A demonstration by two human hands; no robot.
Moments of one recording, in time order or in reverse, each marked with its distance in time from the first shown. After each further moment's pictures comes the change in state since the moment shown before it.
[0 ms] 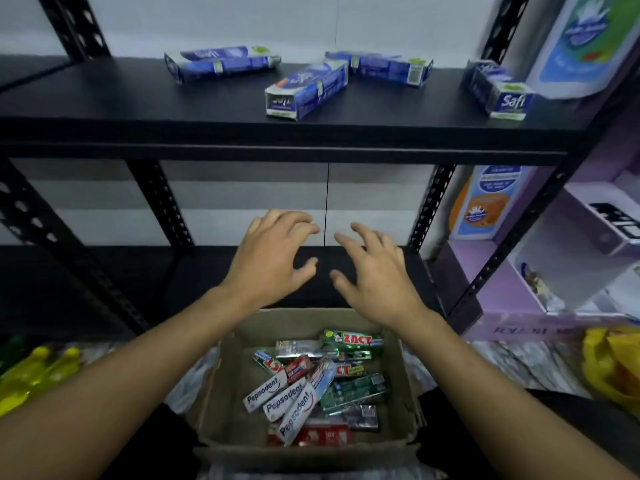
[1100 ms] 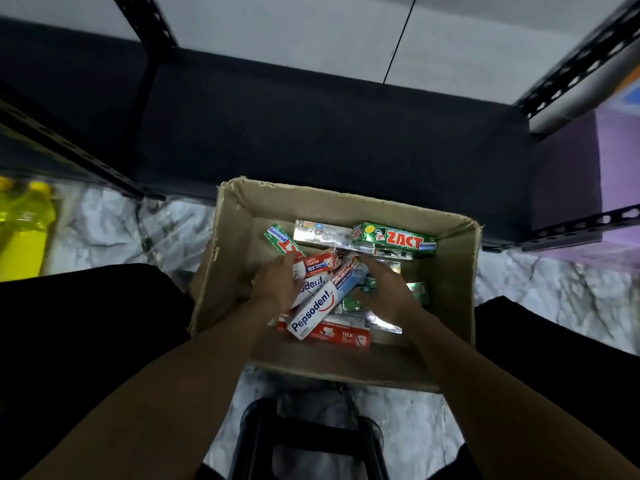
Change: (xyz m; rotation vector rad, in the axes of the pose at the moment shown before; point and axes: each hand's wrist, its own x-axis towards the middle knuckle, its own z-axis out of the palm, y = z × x) left_hand -0.218 -0.057 0.317 -0.405 -0.793 -0.924; right_hand -0.070 0.084 0.298 0.414 -0.778 0.380
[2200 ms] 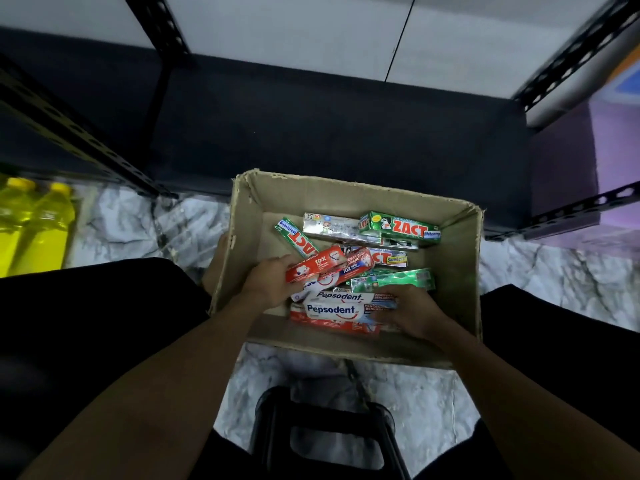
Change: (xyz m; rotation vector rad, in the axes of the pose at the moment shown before) left_hand -0.028 -0.029 -0.029 -0.022 -0.083 0.131; right_hand -0.043 0.030 0.009 0.104 -0.152 0.120
